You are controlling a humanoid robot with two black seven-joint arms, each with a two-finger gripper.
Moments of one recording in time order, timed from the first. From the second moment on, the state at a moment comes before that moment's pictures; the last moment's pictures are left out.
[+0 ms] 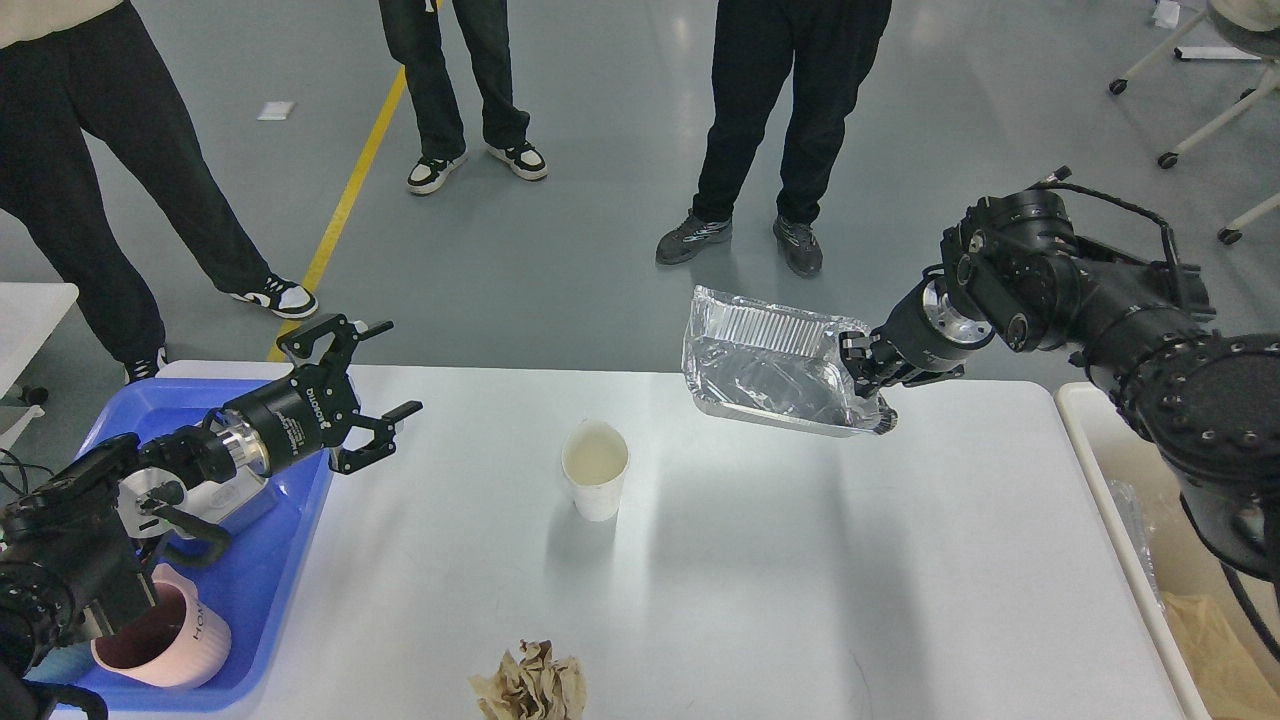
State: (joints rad) left arm -0.77 0.26 -0.55 -0.25 0.11 -0.91 -0.04; right arm 1.27 -0.08 -0.39 0.22 -0.75 0.96 0.10
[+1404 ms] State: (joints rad) left arm -1.17 1.42 -0.32 -1.61 0.50 -0.77 0.23; right arm 1.29 -0.08 -0.38 0.23 -0.74 0.94 0.10
